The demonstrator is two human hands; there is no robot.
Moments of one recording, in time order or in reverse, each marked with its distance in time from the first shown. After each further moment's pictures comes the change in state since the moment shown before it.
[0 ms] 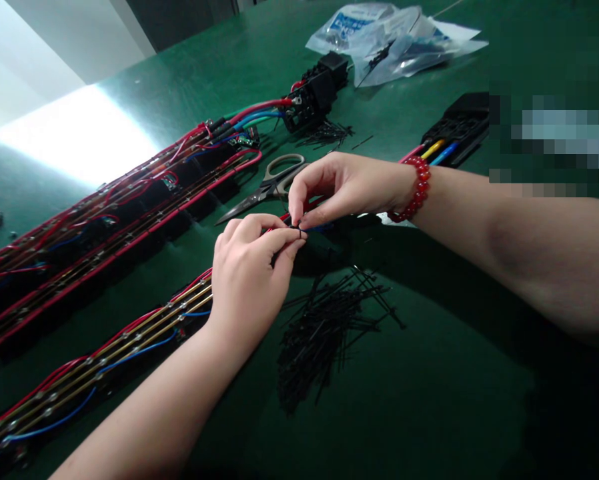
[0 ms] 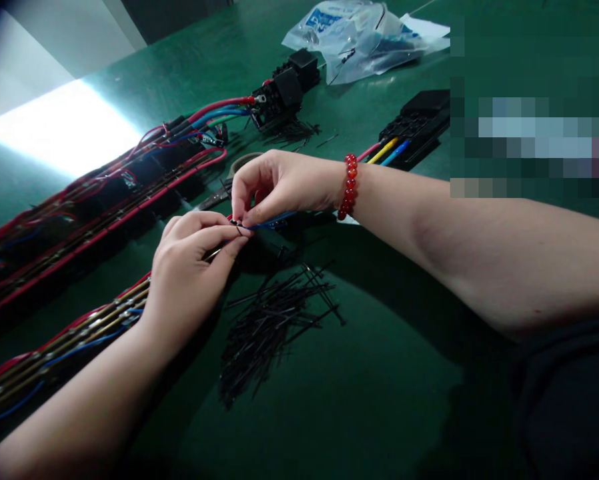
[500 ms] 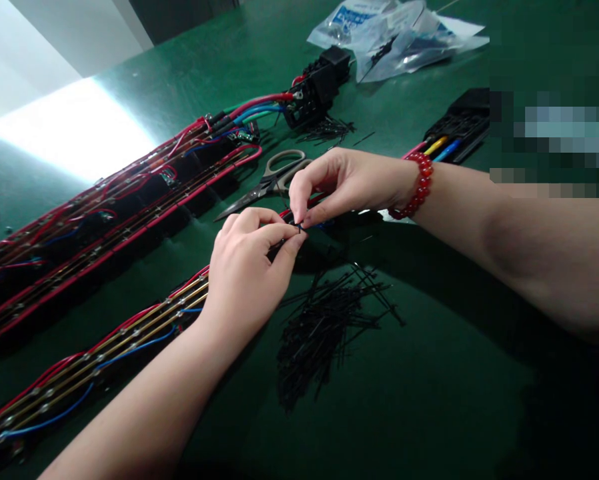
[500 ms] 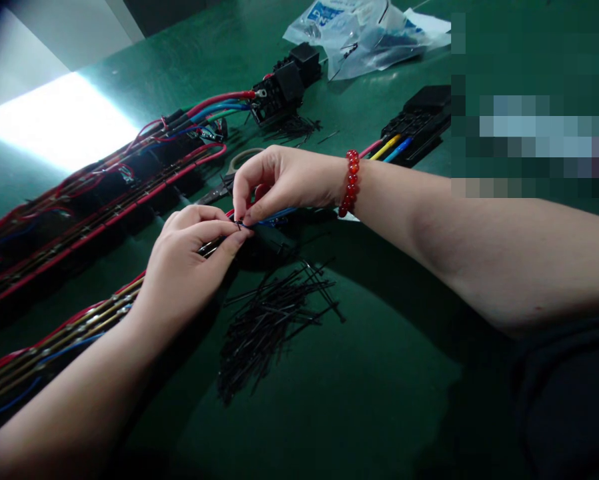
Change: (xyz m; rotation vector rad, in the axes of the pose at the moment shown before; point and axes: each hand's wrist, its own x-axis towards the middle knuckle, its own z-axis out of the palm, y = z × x) left_hand 0.004 -0.001 -0.004 -0.066 -0.075 -0.046; right_hand 0.000 0.004 -0.002 -0.003 -0.029 -0.047
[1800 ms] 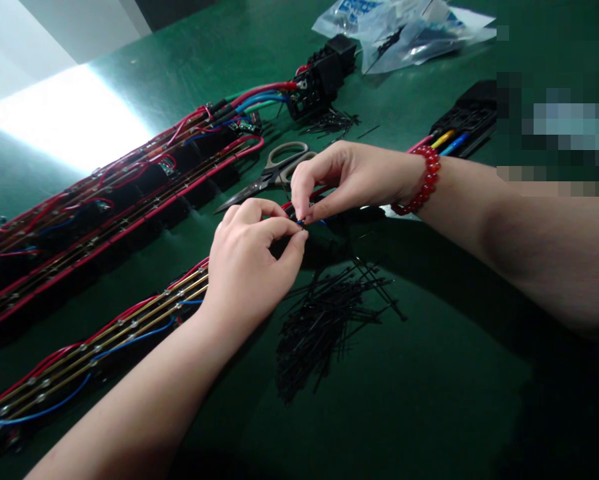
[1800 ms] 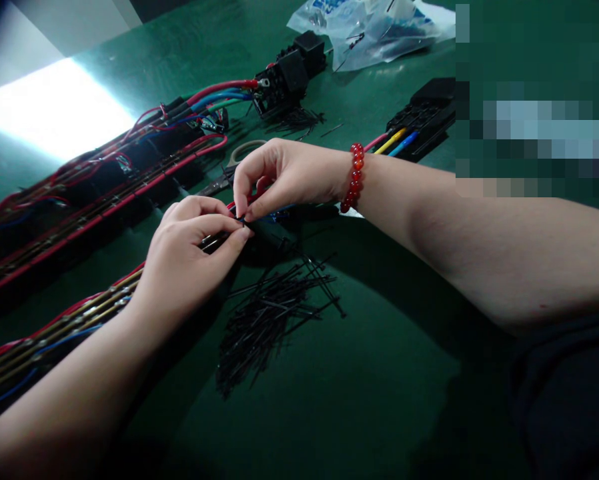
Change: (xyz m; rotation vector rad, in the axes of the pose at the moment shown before) left_hand 0.000 0.003 -0.001 0.012 -0.007 -0.017; right_hand 0.000 0.001 0.000 -0.139 -0.019 -0.066
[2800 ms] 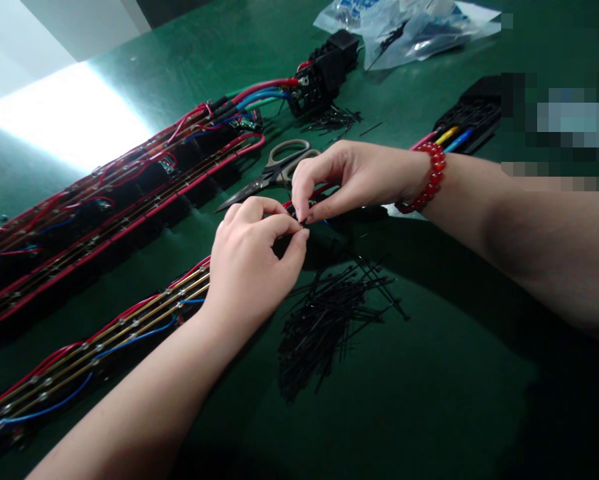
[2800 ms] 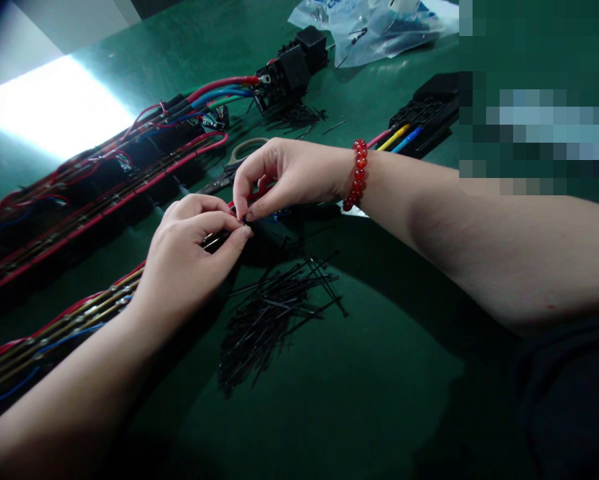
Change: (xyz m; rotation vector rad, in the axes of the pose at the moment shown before) left_hand 0.000 0.001 -0.001 0.031 0.000 0.009; right_hand 0.000 -0.001 -0.002 -0.072 -0.052 -0.011
